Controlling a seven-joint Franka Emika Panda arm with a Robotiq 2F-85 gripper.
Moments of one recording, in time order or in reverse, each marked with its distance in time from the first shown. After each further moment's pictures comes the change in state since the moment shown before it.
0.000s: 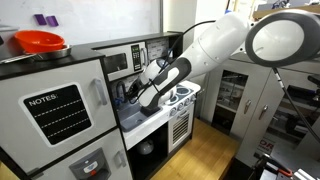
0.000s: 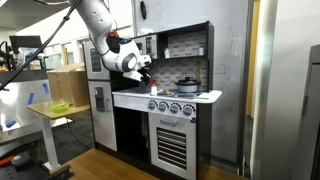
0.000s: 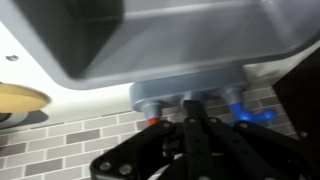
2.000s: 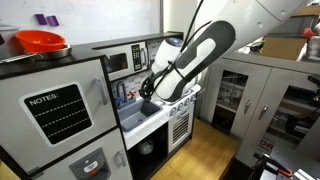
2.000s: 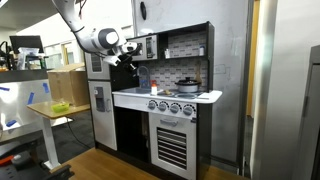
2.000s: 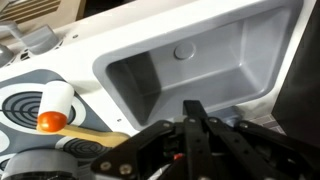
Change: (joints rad) arm 0.353 -0.472 -0.372 -0.514 0.064 -0.223 0.312
